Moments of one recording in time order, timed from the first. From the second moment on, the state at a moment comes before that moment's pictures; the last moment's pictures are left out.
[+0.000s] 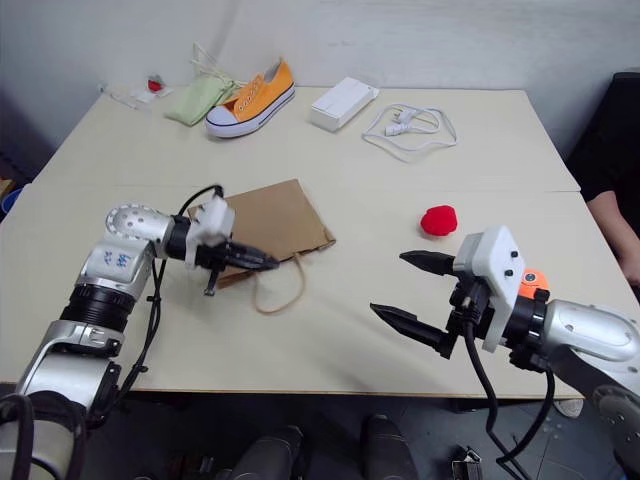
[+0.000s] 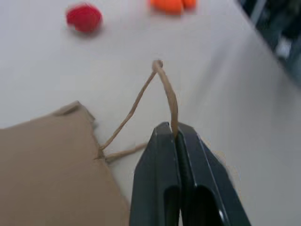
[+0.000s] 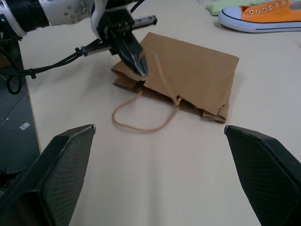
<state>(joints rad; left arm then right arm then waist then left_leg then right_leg) -0.85 0.59 -0.08 0.40 -0.34 0.31 -1.38 -0.07 -0.89 -0.34 -0.77 0.98 0.77 0.63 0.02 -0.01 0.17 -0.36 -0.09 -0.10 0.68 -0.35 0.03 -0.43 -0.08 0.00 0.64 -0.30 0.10</state>
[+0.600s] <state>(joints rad) -0.81 0.52 0.03 0.04 -0.63 0.80 -1.14 -0.54 -0.53 0.22 -0.28 0.57 0.65 0.66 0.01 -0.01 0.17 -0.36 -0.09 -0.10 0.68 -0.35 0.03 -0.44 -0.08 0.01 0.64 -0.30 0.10</state>
